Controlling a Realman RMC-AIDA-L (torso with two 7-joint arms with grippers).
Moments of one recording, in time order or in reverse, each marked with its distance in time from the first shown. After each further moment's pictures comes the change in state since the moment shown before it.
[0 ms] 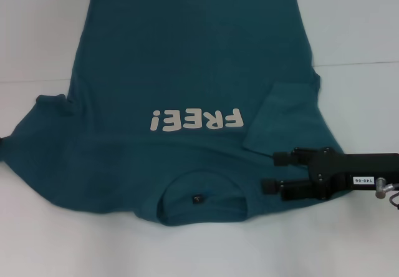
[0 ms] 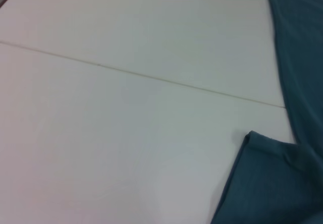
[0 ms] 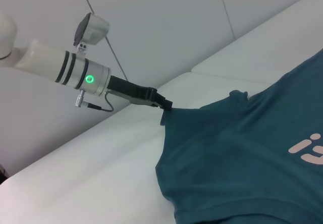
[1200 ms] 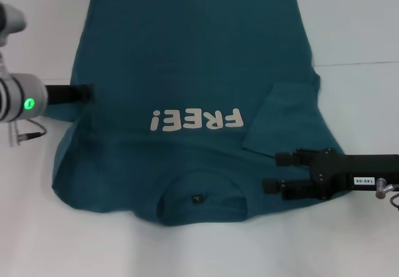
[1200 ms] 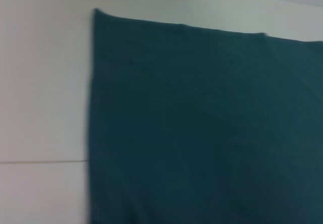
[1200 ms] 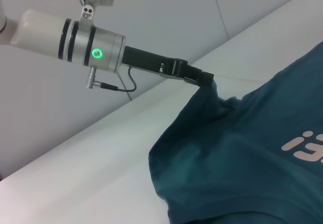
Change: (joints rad) left arm -0.034 -0.095 0.293 -0.192 -0.149 0.042 0.001; right arm -0.006 0.000 0.002 0.007 0.000 0.018 0.000
